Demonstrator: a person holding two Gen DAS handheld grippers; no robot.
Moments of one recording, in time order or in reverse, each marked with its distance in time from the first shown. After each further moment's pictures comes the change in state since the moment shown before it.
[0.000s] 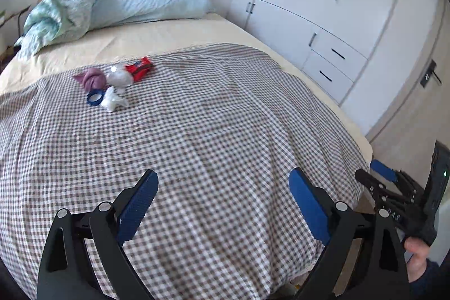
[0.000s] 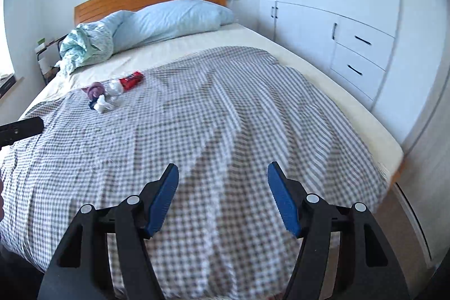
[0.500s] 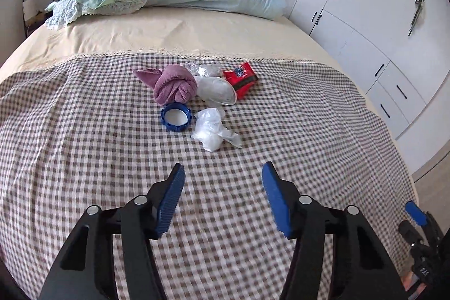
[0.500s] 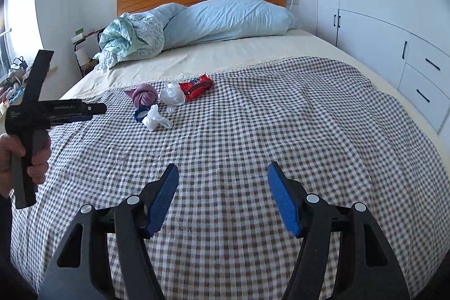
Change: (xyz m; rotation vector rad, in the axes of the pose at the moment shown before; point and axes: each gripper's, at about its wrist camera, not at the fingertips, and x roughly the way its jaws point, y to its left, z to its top) left arm 0.117 0.214 0.104 -0.124 0.022 0.154; right arm 0.135 0.109 0.055 -0.075 -0.002 0.215
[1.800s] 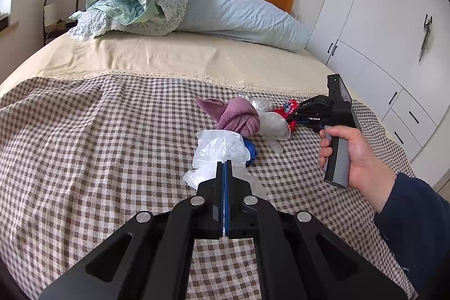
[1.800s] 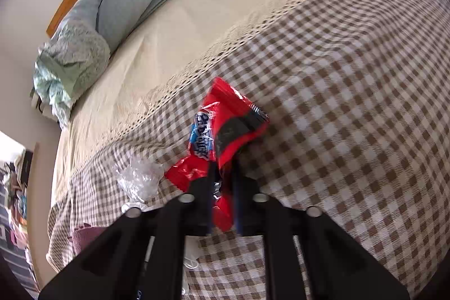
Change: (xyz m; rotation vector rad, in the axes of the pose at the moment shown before) left arm -0.012 0.106 0.003 -0.060 -0.165 0.042; right arm 0.369 0.038 0.152 0.407 0.305 0.100
